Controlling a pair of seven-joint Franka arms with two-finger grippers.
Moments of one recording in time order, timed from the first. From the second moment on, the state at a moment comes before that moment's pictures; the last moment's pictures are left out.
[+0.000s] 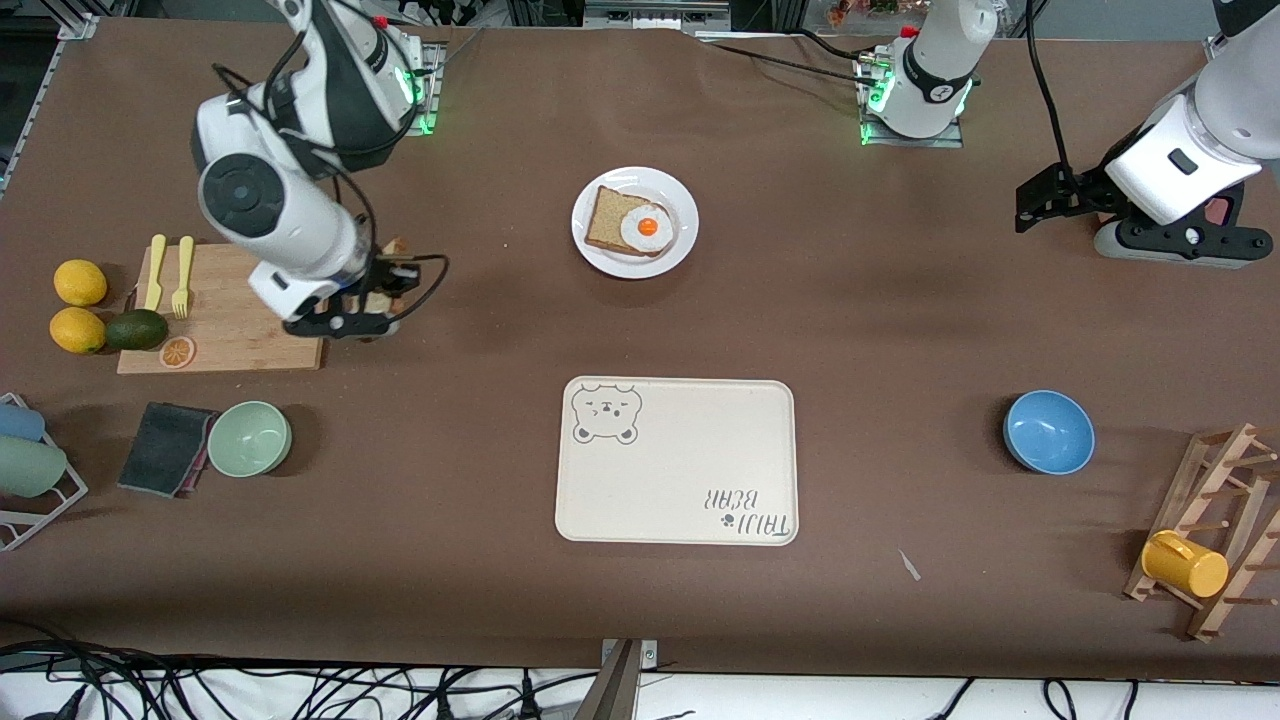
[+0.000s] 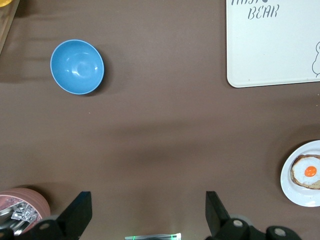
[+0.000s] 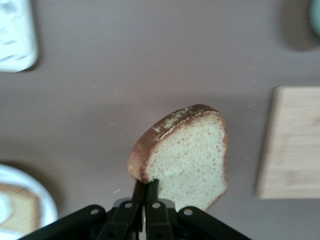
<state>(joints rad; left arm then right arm) -0.07 -0.02 -0.04 -1.64 -0.02 1.50 -0.03 0.08 0.14 0.35 -1.96 0.01 1.91 0.38</state>
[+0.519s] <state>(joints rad) -0.07 -0.02 -0.04 -1.64 -0.02 1.50 -0.03 0.11 0.13 0.77 -2.00 0.03 2.10 0.73</state>
